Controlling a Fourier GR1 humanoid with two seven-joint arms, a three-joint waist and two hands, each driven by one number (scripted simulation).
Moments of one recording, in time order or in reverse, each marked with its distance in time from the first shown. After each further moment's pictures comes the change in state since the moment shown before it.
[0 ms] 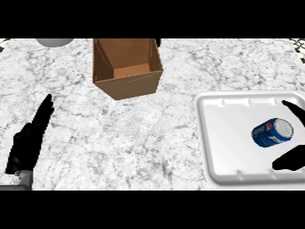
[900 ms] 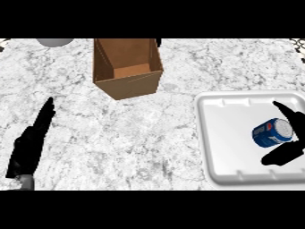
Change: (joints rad) left arm 0.033 -0.079 0.061 -0.039 -0.077 -0.075 0.005; right arm -0.022 0.158 -0.073 0.094 0.184 0.033 -0.102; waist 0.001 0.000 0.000
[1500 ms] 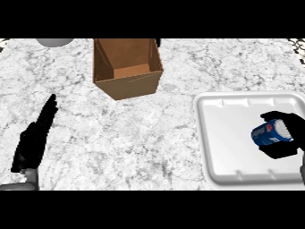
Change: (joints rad) left arm -0.043 -0.039 0.035 0.042 -0.039 -0.019 -0.003; right arm -0.013 0.041 -0.032 0.103 0.068 0.010 -0.108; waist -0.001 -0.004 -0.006
